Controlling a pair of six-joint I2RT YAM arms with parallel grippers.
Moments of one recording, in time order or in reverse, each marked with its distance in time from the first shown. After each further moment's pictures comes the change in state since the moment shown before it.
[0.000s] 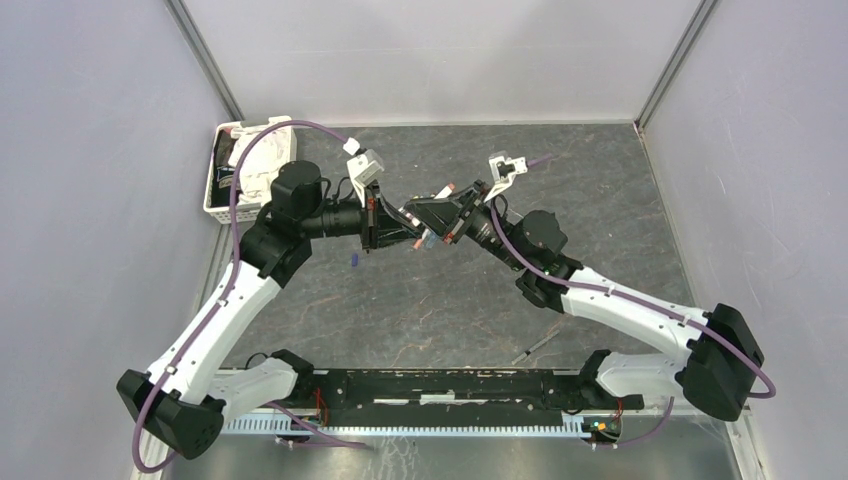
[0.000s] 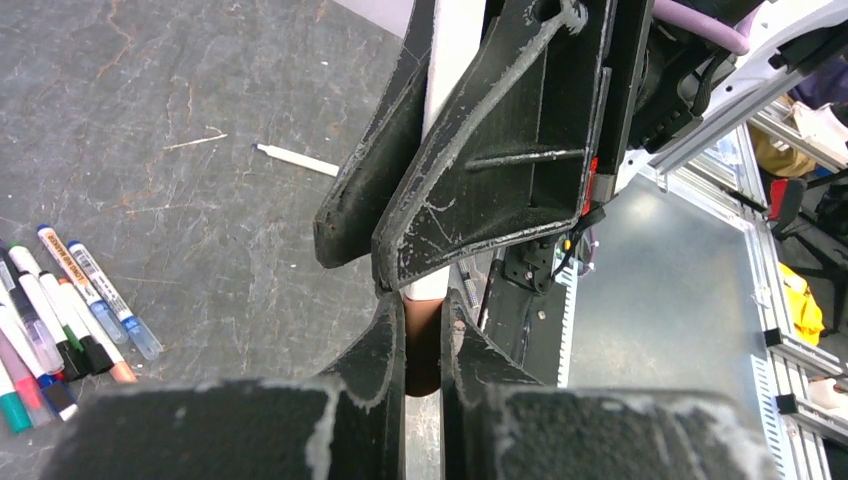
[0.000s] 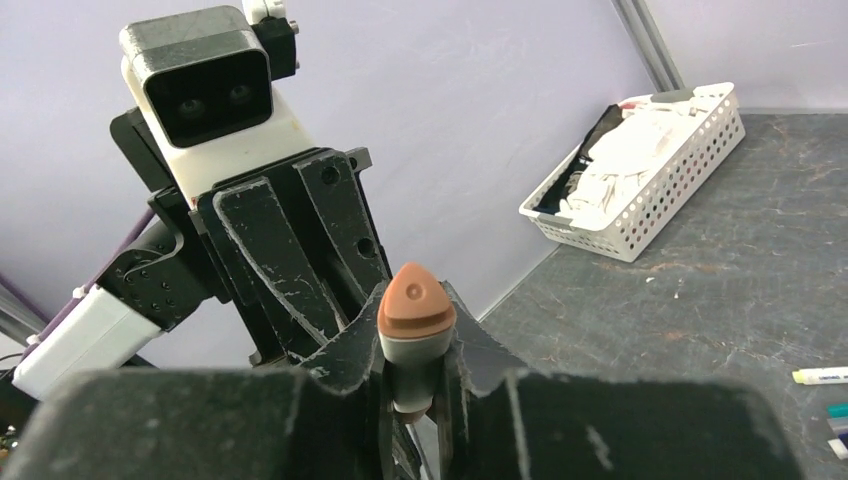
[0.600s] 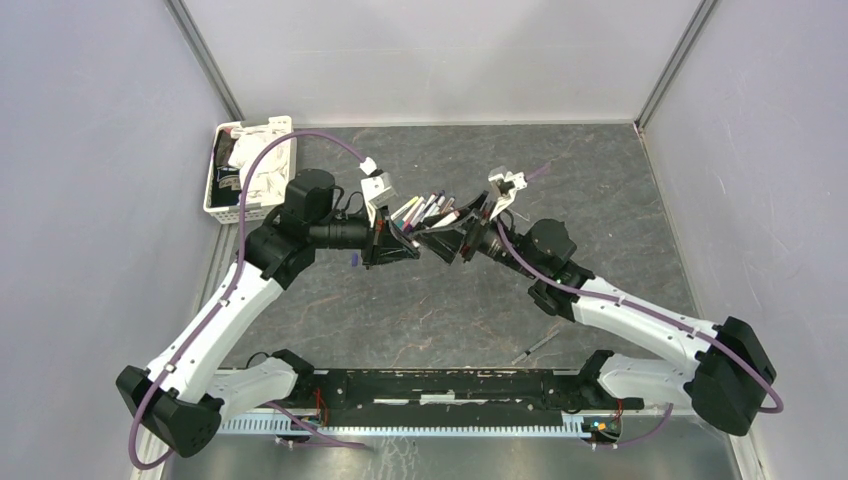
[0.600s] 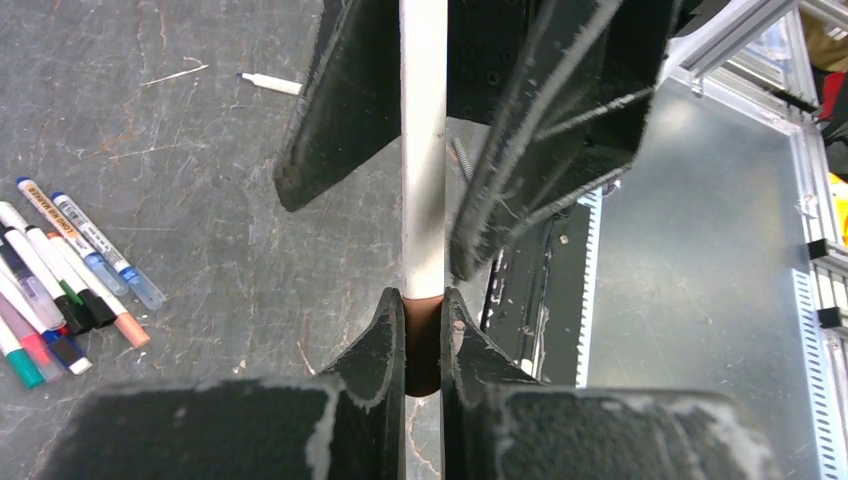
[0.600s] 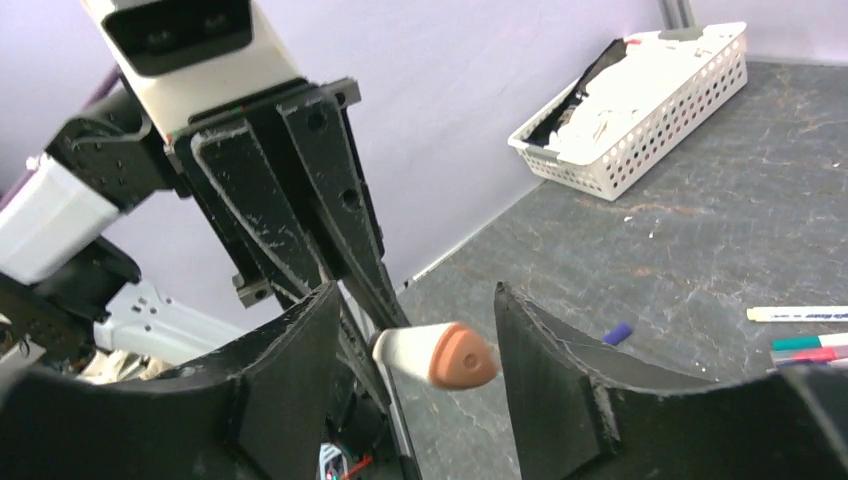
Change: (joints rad) left arm -0.041 0.003 0.000 -0.209 -0.022 0.238; right arm -0.045 -0.084 -0.121 -0.060 -0.188 -0.093
